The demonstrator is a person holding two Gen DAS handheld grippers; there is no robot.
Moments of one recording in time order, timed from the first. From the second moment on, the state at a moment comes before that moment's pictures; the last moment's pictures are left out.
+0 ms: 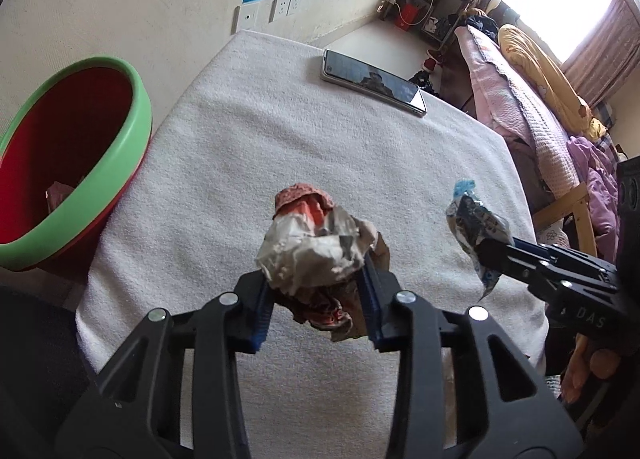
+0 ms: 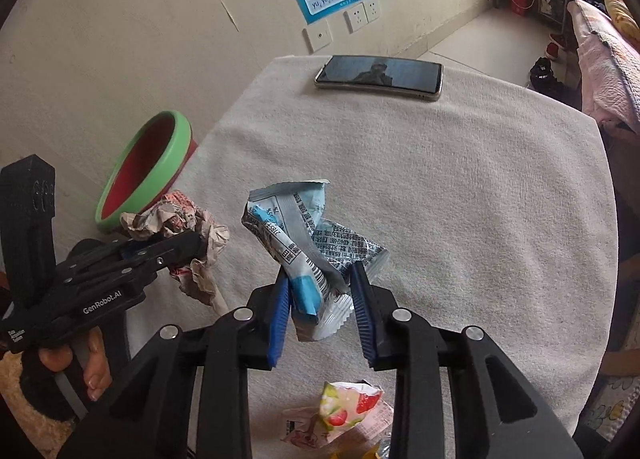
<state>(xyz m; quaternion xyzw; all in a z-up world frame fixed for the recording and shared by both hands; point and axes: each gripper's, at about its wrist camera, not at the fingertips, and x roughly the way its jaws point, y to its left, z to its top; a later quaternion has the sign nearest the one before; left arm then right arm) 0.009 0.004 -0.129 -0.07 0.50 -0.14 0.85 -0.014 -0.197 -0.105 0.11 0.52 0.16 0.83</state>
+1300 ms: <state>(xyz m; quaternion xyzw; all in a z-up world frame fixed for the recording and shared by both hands) 0.018 0.168 -0.072 -0.14 0.42 0.02 0.90 0.031 -0.034 -0.048 0.12 0.46 0.31 0.82</state>
